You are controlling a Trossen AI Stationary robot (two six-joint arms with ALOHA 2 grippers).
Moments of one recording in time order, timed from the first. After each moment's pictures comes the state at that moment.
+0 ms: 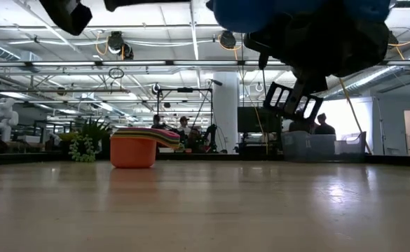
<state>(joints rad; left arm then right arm) -0.59 1.65 1.05 0.11 -0.61 1.12 0.13 1.83 0.68 0.99 -1.10 1.02</state>
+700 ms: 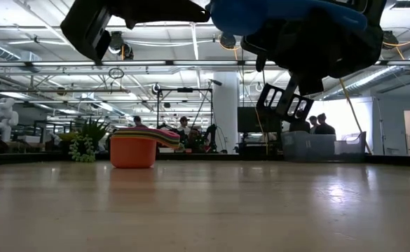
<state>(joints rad) -0.57 1.74 1.05 0.23 -0.69 1.28 0.09 1.83 0.68 0.98 -1.11 0.98</state>
